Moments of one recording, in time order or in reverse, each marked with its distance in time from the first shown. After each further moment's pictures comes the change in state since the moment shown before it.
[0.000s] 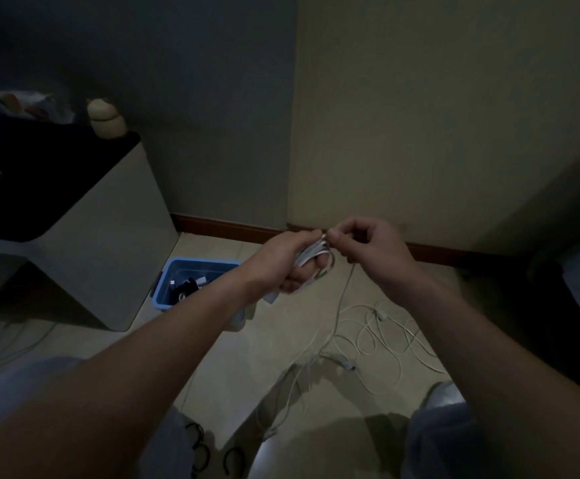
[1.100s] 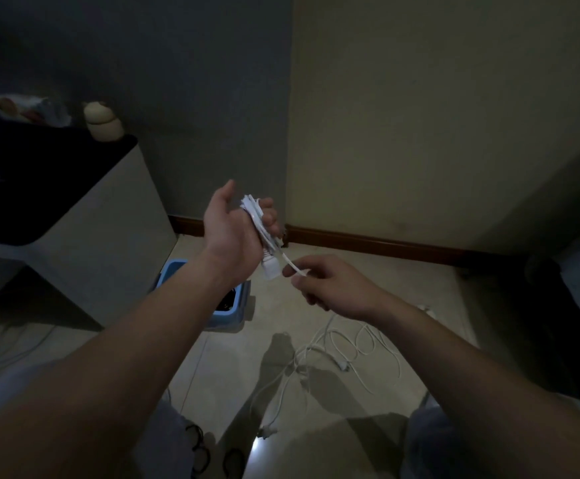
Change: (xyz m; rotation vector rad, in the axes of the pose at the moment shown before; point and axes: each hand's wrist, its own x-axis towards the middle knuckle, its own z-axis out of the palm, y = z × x) left_hand 0.008 0.002 -0.037 -0.881 0.278 0.144; right_hand -0.016 0.012 0.035 -0.296 -0.364 0.153
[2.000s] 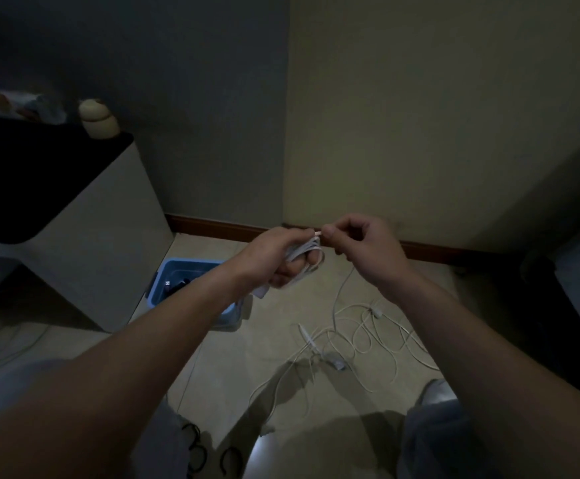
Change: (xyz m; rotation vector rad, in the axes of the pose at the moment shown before) left_hand -0.014 -0.022 0.021 0.924 -0.287 -0.145; right_hand 0.000 -0.005 -0.040 0.194 0.435 -0.182
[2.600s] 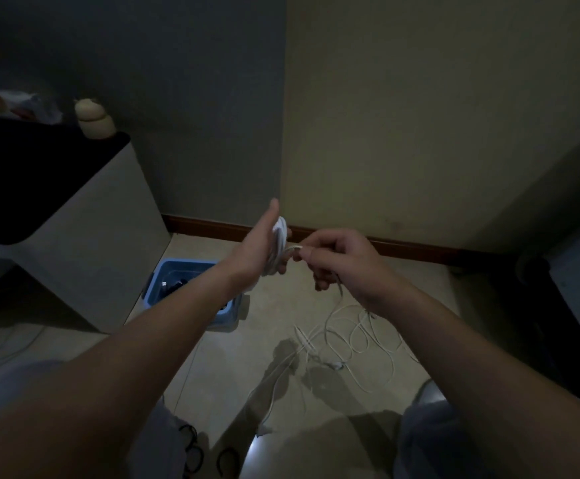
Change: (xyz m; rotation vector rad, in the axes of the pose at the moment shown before) left_hand 0.015 -0.016 -0.013 -0.160 0.242 -0.057; right_hand -0.020 -0.015 0.014 0.269 -0.310 0.111
